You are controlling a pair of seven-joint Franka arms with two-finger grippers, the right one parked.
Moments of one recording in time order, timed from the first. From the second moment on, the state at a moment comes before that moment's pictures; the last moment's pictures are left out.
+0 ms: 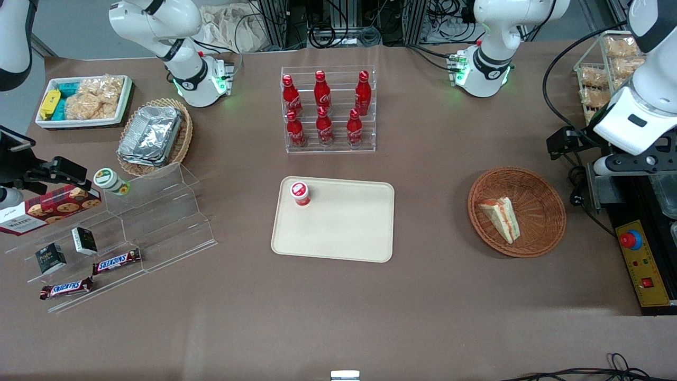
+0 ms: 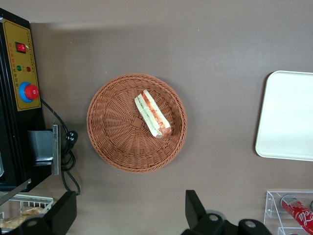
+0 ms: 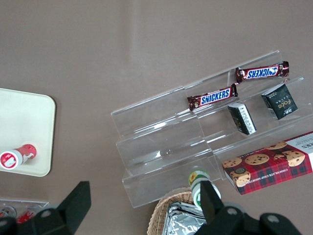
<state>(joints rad) 0.02 0.01 -0.16 -1.57 0.06 1.59 -0.12</state>
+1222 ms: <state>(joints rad) 0.02 0.14 -0.15 -1.65 0.06 1.66 -0.35</state>
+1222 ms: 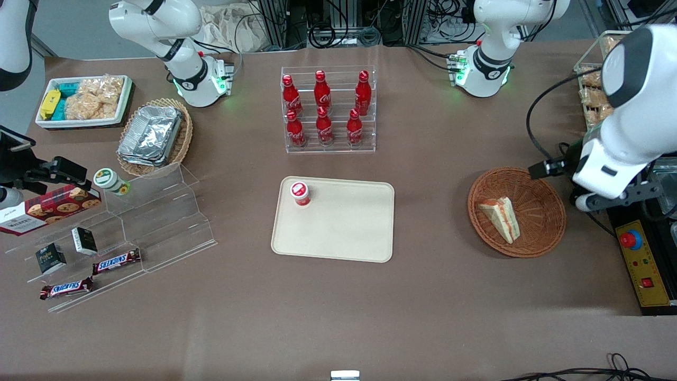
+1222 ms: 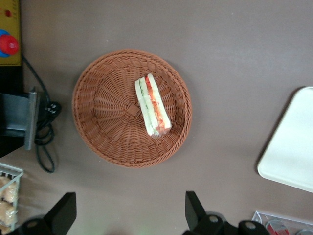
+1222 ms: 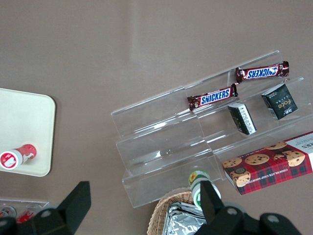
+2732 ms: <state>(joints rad) 0.06 0.34 -0.14 -2.07 0.05 2.38 -0.52</state>
